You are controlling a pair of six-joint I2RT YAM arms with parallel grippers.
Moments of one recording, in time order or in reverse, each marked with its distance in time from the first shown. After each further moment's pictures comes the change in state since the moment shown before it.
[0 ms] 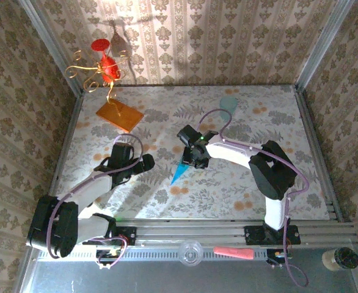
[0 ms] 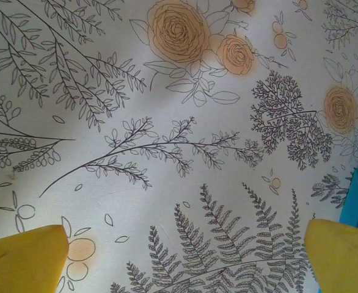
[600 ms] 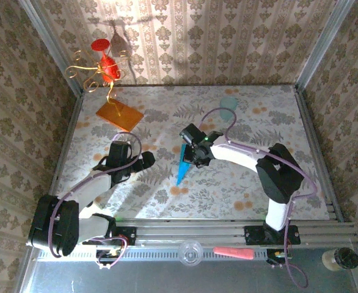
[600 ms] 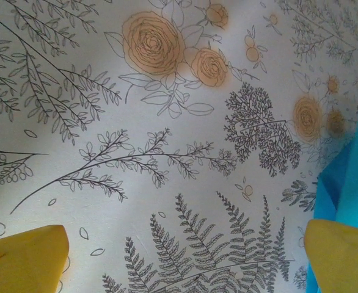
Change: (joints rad) left arm 0.047 0.006 0.004 0.047 0.097 -0.017; right arm -0.013 -0.090 -0.045 0.072 0.011 -0.037
